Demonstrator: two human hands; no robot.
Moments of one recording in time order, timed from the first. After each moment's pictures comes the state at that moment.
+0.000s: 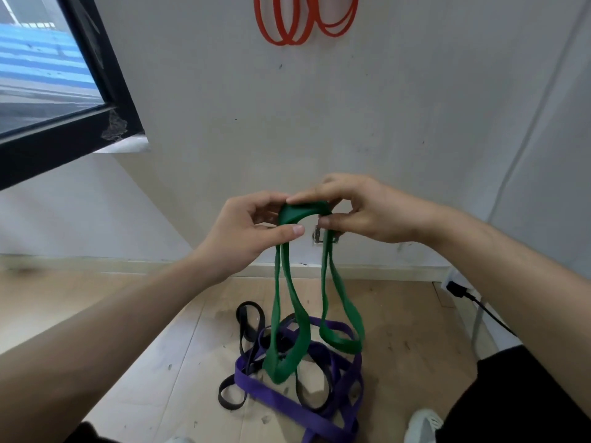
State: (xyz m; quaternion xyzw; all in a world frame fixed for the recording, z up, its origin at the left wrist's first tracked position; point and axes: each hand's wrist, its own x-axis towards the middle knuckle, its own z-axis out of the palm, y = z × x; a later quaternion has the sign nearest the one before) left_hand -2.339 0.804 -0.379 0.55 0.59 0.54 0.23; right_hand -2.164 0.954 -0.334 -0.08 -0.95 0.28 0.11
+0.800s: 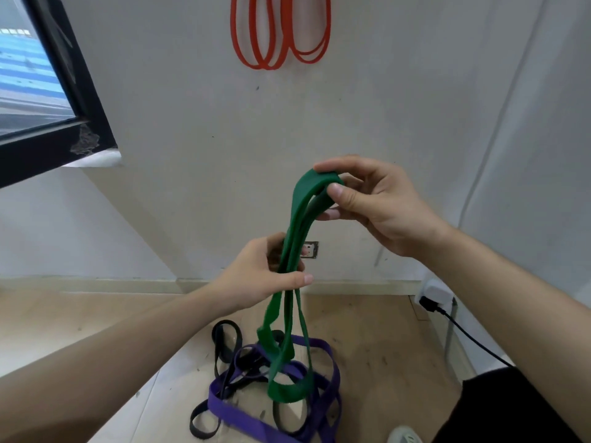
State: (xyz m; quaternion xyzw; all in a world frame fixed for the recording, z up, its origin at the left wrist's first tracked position) left_hand -2.310 0.832 -0.406 0.56 0.60 0.46 0.33; right_hand -2.135 0.964 -0.325 -0.04 -0.72 0.62 0.32
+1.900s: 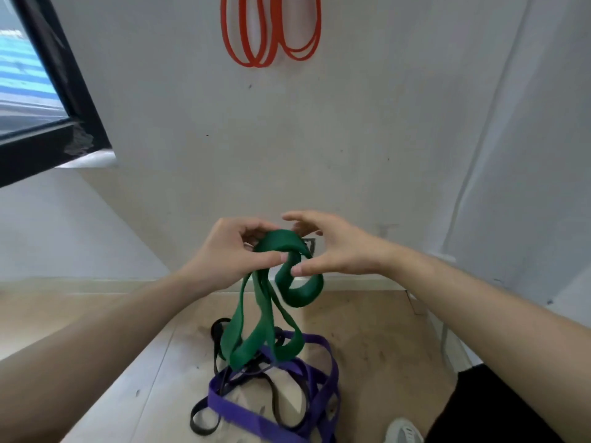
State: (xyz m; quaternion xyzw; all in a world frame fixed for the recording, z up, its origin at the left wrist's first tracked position) left_hand -2.326 0.828 -0.386 0.57 0.63 0.48 0.22; right_hand -2.151 0.966 -0.374 -0.18 -0.92 0.33 0.08
